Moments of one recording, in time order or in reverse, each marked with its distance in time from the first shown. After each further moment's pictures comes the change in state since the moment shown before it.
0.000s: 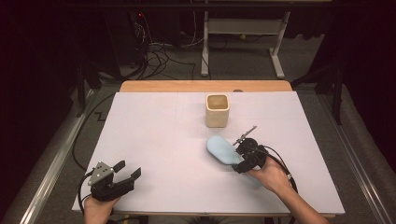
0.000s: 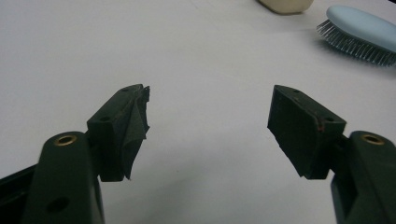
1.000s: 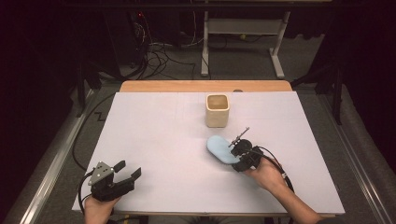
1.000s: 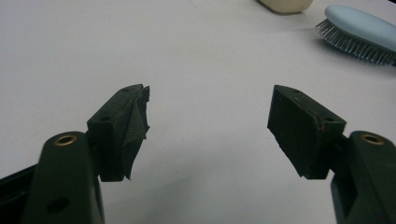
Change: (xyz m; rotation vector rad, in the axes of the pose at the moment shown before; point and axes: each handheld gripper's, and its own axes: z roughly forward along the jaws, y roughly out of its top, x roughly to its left) left arm 0.000 0.000 0.000 0.000 0.000 0.000; right arm 0.007 0.007 0.013 0.053 -0.030 -0.014
